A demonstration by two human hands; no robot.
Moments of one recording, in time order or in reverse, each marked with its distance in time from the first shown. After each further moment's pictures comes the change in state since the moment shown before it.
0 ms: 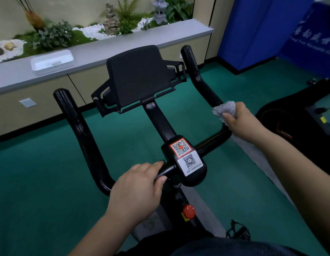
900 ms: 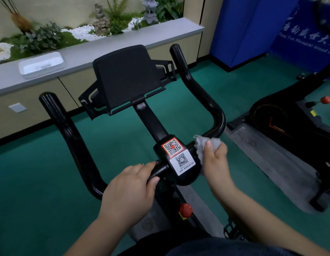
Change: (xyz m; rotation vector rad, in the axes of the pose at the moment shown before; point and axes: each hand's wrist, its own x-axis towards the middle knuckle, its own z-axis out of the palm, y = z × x) left_hand 0.001 0.002 -0.001 0.002 -0.011 0.013; right_hand -0.103 -0.028 0.086 0.741 0.259 0.232
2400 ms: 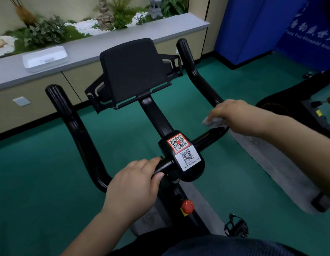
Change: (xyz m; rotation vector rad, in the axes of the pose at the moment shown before) left_hand -0.001 -0.004 0.001 0.028 0.008 0.018; right_hand 0.126 -0.072 -0.053 -1.261 -0.712 -0.802
